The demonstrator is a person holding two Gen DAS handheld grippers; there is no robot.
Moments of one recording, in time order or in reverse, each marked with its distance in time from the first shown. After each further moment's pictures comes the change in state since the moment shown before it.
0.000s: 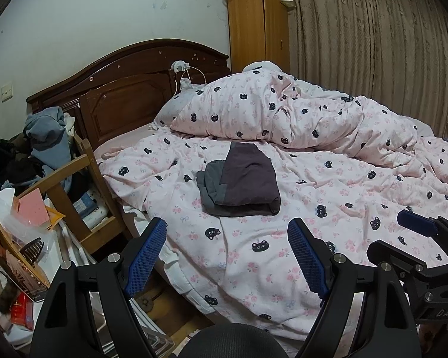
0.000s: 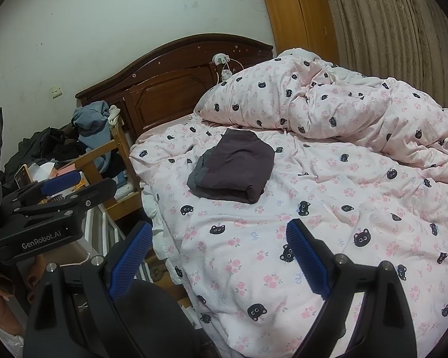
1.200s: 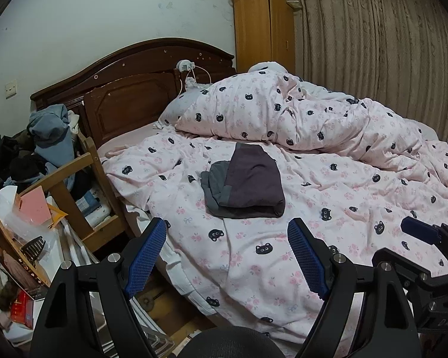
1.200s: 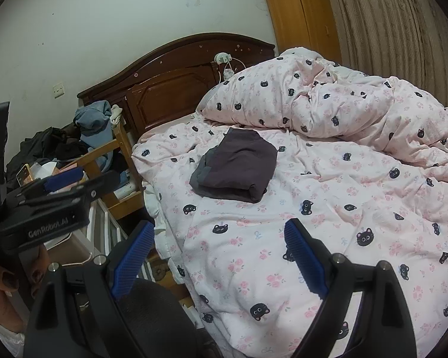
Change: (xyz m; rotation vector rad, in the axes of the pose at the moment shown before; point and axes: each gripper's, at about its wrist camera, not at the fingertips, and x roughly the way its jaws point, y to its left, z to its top) left arm 0.005 -0.001 0.001 -0.011 0.006 0.017; right arm 0.001 0.000 -0.001 0.001 0.002 0.010
